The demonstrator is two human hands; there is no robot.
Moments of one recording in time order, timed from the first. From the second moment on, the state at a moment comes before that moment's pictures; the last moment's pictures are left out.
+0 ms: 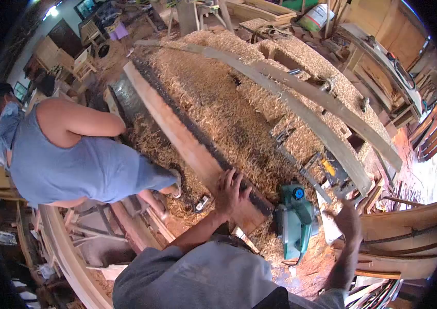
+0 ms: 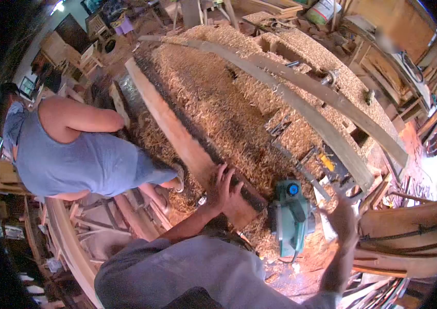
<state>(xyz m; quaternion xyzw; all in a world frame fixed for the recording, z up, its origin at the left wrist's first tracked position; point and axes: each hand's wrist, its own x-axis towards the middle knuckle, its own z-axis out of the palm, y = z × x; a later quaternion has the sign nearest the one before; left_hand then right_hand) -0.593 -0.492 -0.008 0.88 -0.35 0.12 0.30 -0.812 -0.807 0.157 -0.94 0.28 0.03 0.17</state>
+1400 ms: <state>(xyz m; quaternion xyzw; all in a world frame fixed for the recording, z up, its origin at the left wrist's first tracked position) -0.253 -0.597 0.111 0.20 0.05 -0.24 0.95 -0.808 -0.669 0.366 -0.89 0.44 0.12 0.00</state>
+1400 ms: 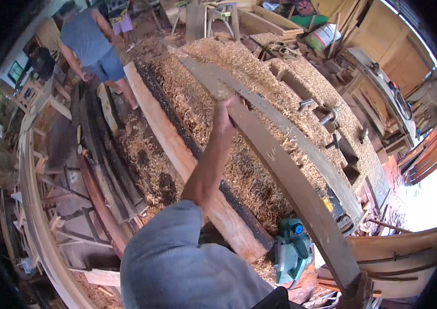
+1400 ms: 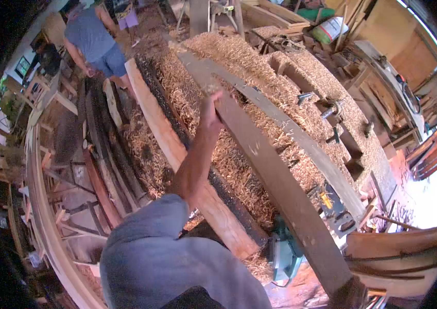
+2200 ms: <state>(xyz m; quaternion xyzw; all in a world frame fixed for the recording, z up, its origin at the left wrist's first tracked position) -0.414 -0.455 0.015 0.77 0.22 0.03 0.60 -1.009 -0.653 0.054 -0.86 0.31 0.19 0.36</state>
